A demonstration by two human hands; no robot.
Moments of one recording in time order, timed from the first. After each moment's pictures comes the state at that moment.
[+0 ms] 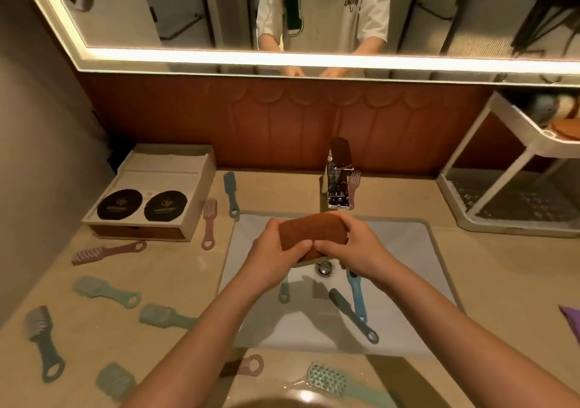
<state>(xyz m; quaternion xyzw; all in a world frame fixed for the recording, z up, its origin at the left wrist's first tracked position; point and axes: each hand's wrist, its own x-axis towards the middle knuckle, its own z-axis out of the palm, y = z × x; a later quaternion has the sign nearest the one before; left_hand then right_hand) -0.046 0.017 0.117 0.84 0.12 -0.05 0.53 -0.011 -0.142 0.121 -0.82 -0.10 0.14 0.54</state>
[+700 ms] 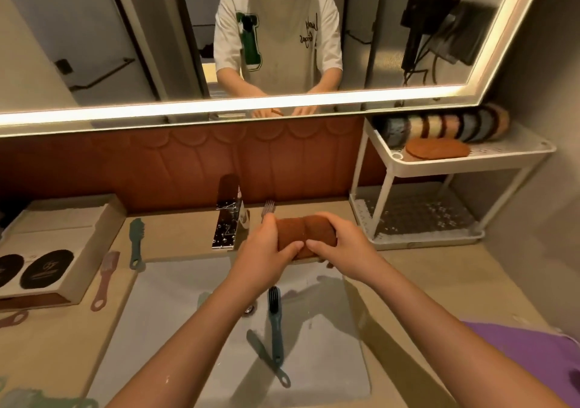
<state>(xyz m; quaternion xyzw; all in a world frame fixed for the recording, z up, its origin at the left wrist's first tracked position) 0.033 -0.186 0.153 0.94 -0.01 0.00 0.34 0.049 -0.348 0.144 -0.89 -0.11 0.04 0.45</state>
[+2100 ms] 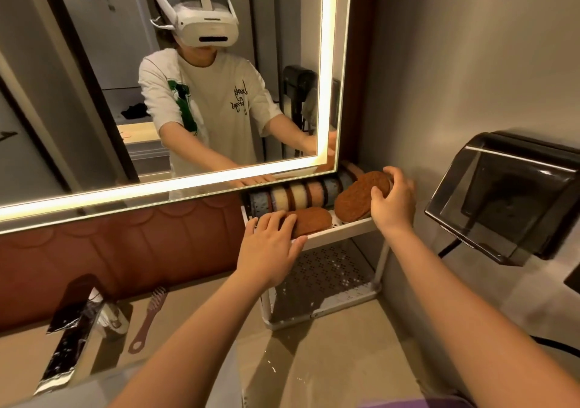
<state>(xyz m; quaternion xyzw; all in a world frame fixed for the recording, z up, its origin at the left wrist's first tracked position) 0.175 -0.415 0.183 0.96 -0.24 0.12 0.04 0.173 -0.630 0.217 -0.82 0.20 -0.33 0.41</state>
